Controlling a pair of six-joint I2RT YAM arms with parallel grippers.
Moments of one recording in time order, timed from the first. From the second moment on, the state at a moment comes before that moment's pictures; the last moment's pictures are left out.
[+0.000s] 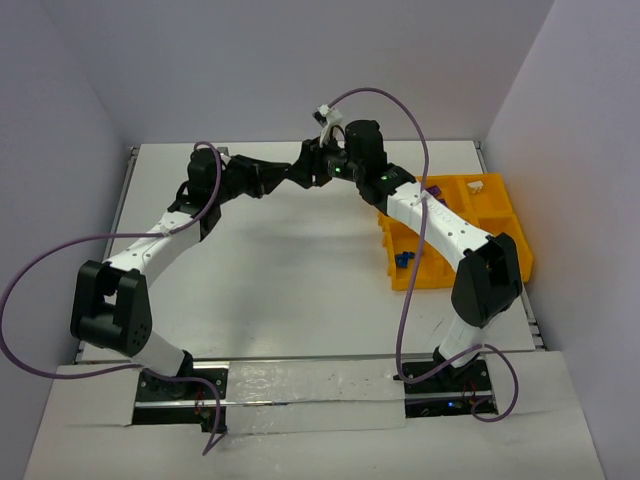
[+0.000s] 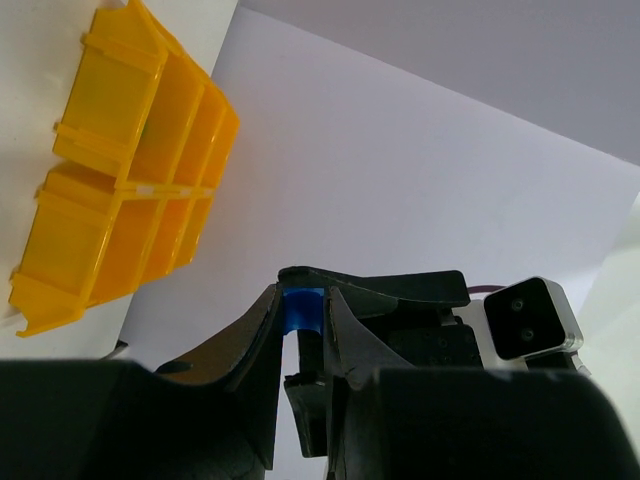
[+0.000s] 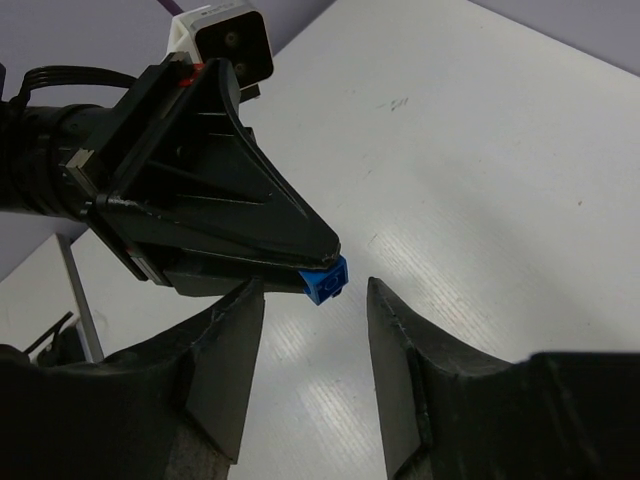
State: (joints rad) left arm -0.33 1.54 1.09 0.22 0.46 -1.73; right arm 0.55 1.71 1.50 -0.05 -0.46 0.26
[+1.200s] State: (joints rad) left arm -0.27 1.54 1.04 0.21 0.45 -1.61; right arm 0.49 1.61 1.43 -0.10 -0.52 0.21
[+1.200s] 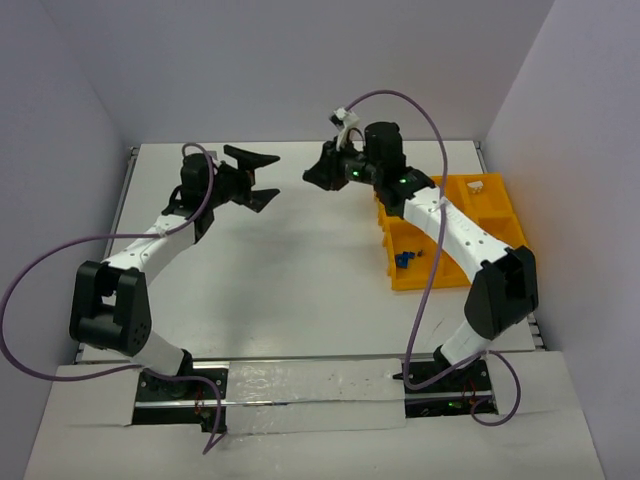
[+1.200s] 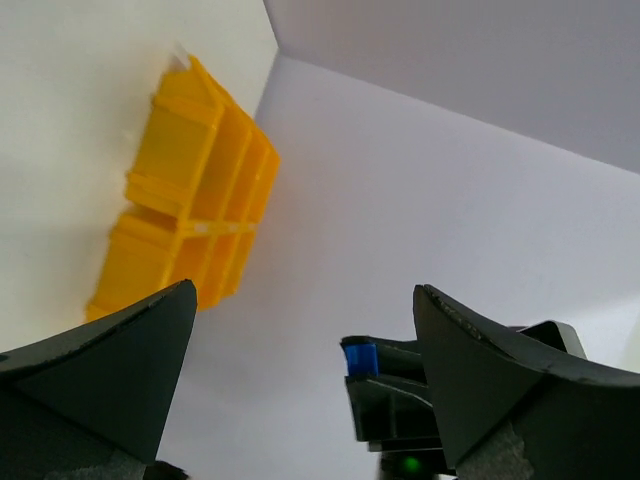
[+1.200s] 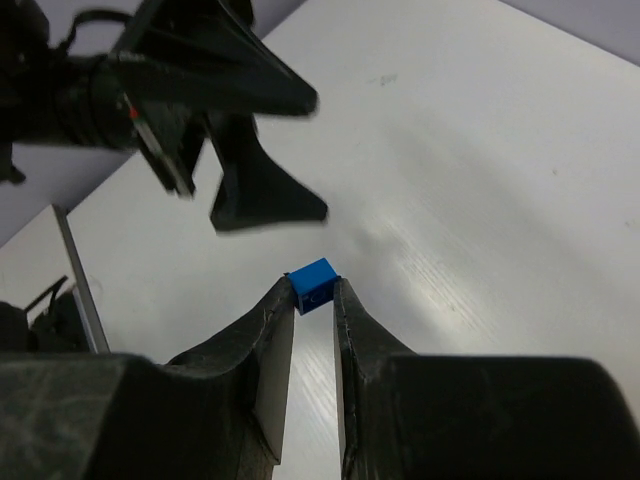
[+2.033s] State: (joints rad) left arm -0.24 1.49 1.31 -0.23 0.25 -0.45; right arm 0.01 1.50 1.21 -0.98 -0.43 -0.44
